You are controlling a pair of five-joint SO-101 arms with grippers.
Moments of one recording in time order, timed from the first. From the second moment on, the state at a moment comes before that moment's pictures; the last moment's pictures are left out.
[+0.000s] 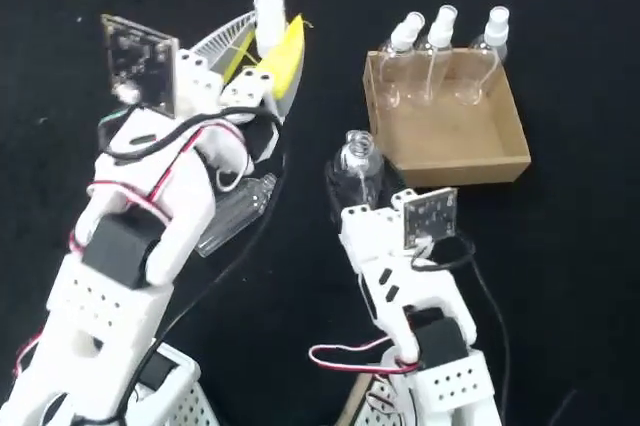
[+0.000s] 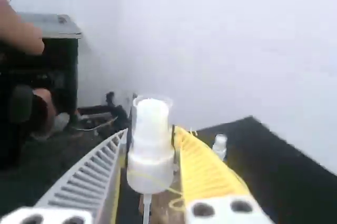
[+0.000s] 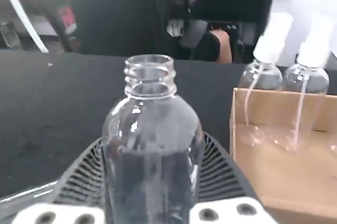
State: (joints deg) left arm 20.8 -49.4 24.0 29.1 7.4; right arm -15.7 -102.1 96.8 24.0 -2.8
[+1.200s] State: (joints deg) left arm 36.9 -60.7 43.5 7.4 9.0; right arm -15.7 -102.9 96.8 28.4 -2.8
